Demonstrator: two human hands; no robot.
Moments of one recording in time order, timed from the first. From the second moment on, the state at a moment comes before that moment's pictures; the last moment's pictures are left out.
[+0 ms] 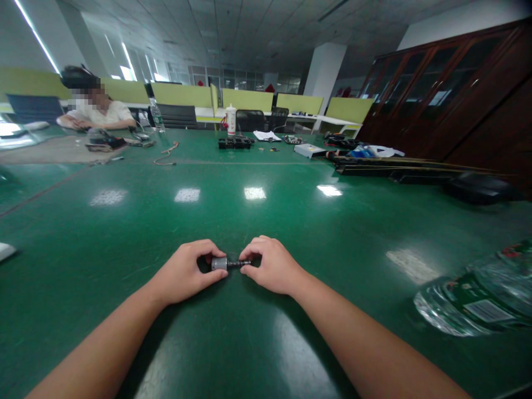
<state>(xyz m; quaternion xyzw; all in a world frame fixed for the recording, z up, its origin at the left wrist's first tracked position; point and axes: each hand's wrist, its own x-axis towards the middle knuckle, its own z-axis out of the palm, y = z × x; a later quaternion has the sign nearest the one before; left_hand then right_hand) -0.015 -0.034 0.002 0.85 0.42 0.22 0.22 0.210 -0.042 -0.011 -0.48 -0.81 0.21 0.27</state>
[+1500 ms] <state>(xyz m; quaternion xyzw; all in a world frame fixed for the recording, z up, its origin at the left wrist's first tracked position) -0.011 -0.036 0.002 0.84 0.41 0.22 0.27 0.206 -0.043 -0.013 -0.45 -0.80 0.25 0.29</state>
